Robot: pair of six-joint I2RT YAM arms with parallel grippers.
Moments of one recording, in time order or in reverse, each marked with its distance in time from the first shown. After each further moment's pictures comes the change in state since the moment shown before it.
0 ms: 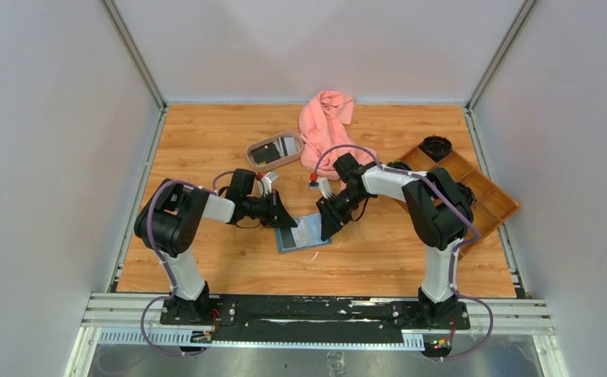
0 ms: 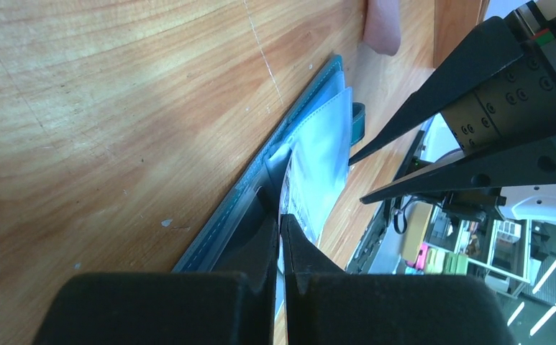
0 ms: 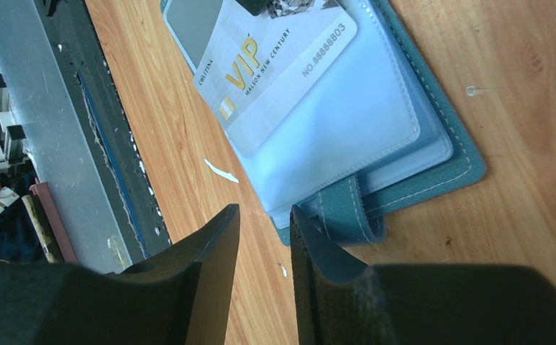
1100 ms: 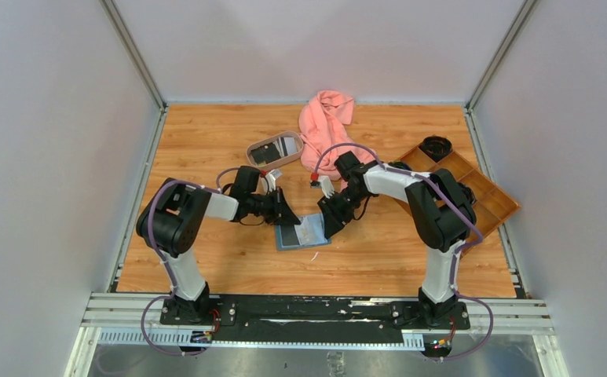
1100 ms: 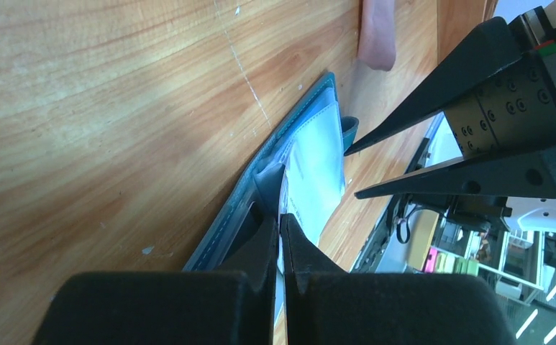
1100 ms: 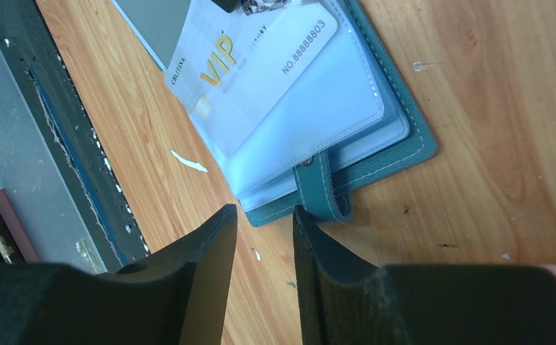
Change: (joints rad) left arm -0.031 0.001 0.038 -0.022 -0.037 -0.015; right arm -0.003 -0.023 0.002 -0.013 0.100 -0.033
